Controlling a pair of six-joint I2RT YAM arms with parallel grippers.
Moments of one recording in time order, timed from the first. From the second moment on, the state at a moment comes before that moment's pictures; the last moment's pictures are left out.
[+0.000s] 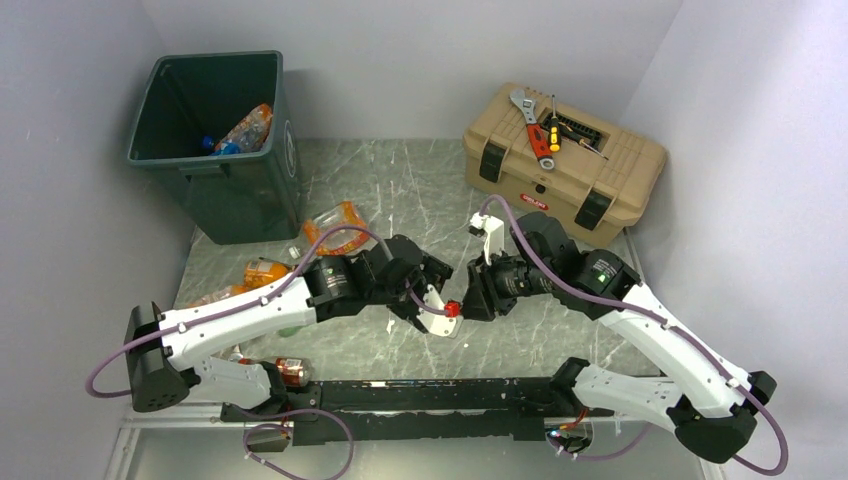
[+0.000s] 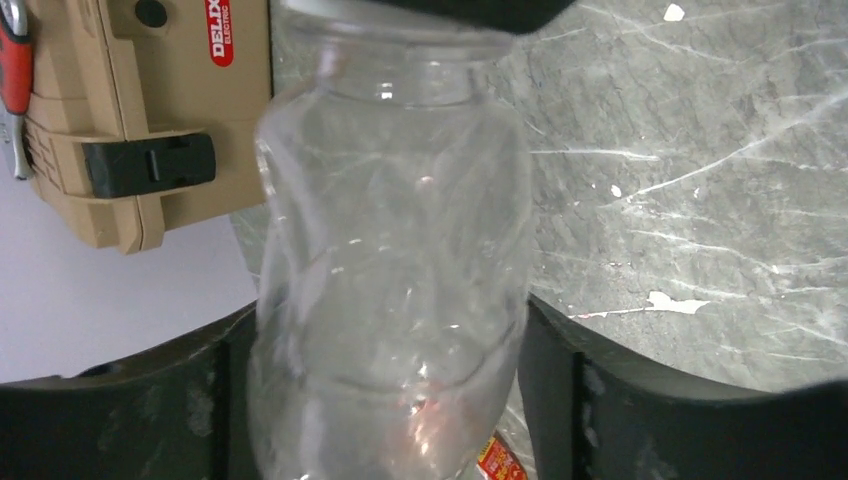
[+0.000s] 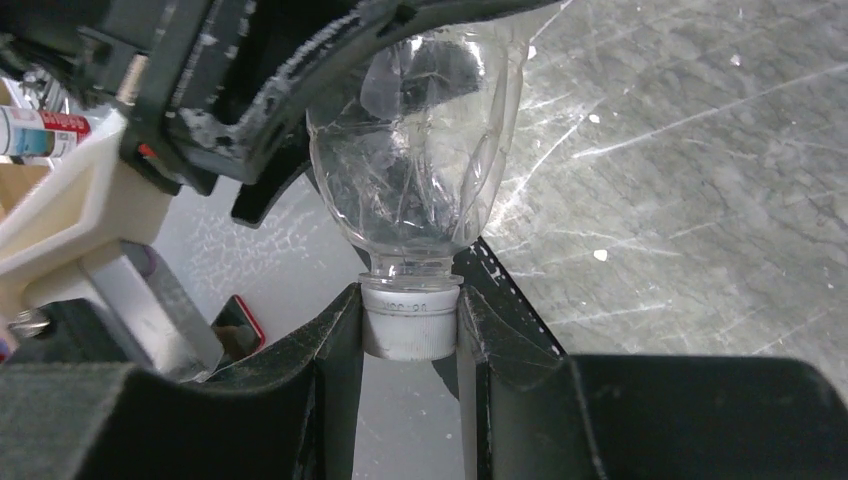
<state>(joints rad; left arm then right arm) -1.12 1.27 1.15 -0.57 0.04 1.06 0.80 0.96 1.15 -0.92 -0.42 0.31</state>
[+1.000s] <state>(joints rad) -1.13 1.16 1.12 -0.33 0.08 0.71 0.80 0.59 1.07 -0.66 -0.21 0.33</state>
